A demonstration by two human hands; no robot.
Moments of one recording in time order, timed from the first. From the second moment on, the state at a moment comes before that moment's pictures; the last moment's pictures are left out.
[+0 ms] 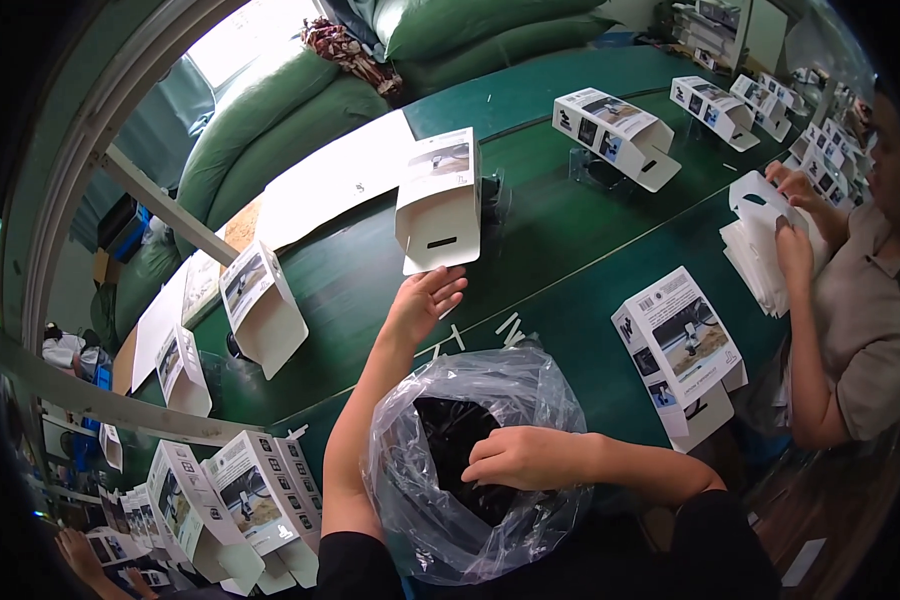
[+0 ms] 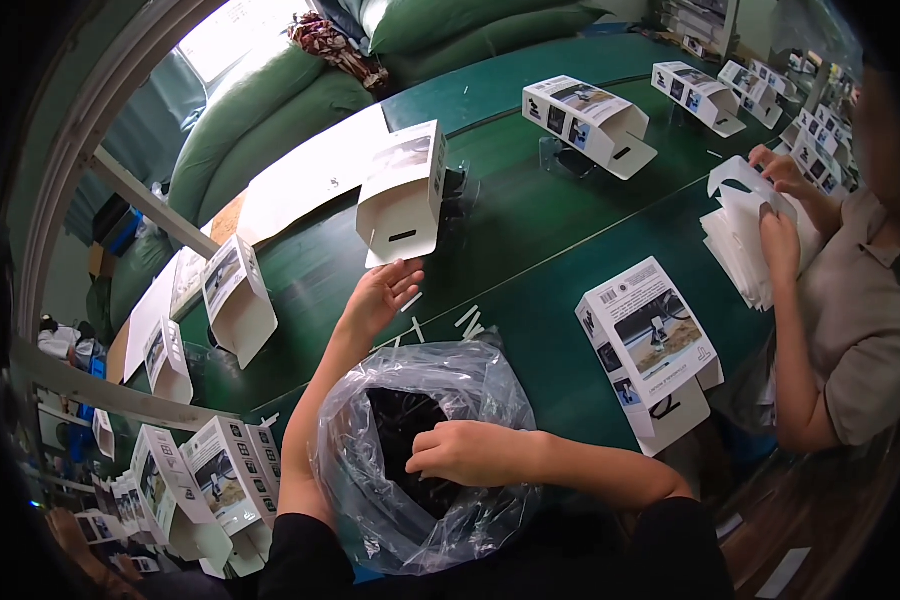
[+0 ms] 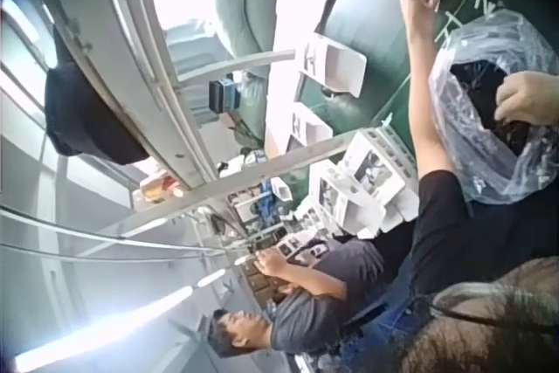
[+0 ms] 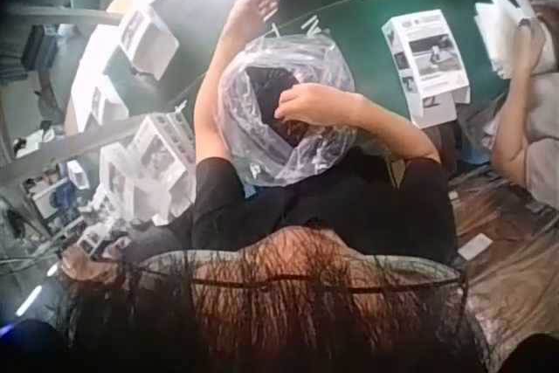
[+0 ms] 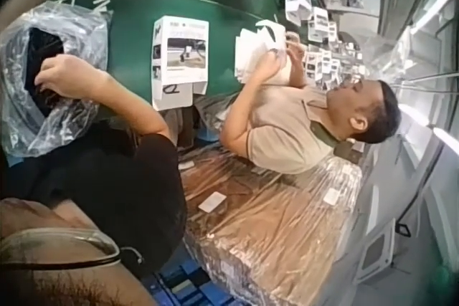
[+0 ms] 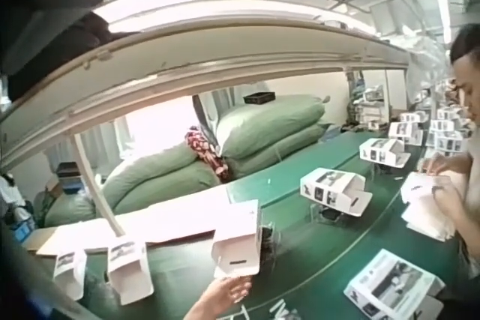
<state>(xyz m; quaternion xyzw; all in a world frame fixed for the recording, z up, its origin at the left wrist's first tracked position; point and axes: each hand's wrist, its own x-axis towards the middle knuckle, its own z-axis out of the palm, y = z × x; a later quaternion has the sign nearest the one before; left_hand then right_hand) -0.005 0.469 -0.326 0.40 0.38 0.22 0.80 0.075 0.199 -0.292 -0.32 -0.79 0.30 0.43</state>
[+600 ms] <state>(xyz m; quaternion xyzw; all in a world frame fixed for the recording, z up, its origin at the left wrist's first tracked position) -0.074 0.475 -0.324 0.32 0.45 0.31 0.77 0.108 0.215 -0.273 -0.34 -0.71 0.38 0.48</state>
